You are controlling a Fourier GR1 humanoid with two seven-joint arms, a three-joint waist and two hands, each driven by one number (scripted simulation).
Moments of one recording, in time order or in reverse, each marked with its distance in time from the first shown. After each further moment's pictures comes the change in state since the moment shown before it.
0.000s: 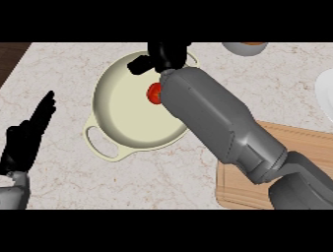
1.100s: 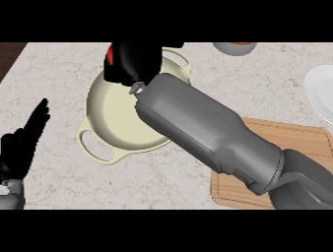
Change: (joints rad) left arm 0.051 0.010 0.015 0.010 0.011 0.014 -0.022; right arm -0.037 -0.002 0.166 -0.232 0.360 0.267 0.474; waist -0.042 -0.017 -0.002
